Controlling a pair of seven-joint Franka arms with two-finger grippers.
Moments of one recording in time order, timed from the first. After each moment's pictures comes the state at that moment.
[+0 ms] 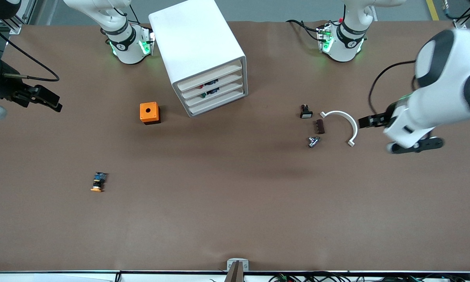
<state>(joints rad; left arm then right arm) -0.14 0.27 -0.09 -1.52 0.00 1.50 -0.40 0.03 -0.01 0.01 -1.59 0.00 1.56 0.20</state>
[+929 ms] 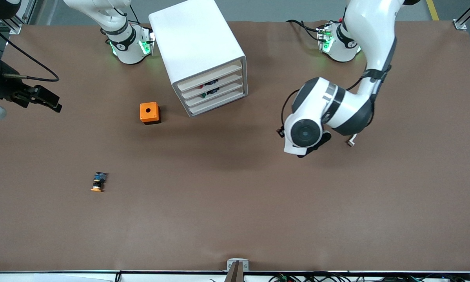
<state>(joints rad) -0.47 0.57 -0.12 -1.46 -0.11 1.50 -1.22 0.03 -0.01 0.01 -1.59 0.00 1.57 0.20</state>
